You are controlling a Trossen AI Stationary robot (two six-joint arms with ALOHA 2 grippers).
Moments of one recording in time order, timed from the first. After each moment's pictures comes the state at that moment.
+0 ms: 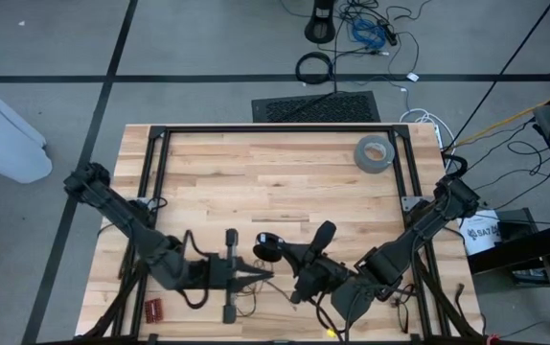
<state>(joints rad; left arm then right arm) -0.68 1.53 1.26 0.35 -0.67 0.11 0.66 1.77 1.64 -0.17 1.19 -0.36</state>
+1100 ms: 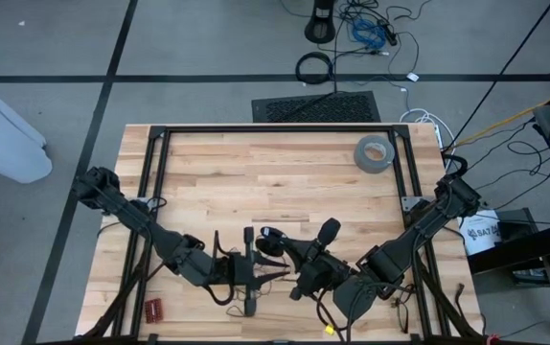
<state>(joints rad) -0.59 1.62 1.26 0.38 -0.60 0.16 0.67 1.76 1.64 -0.17 1.23 -0.32</state>
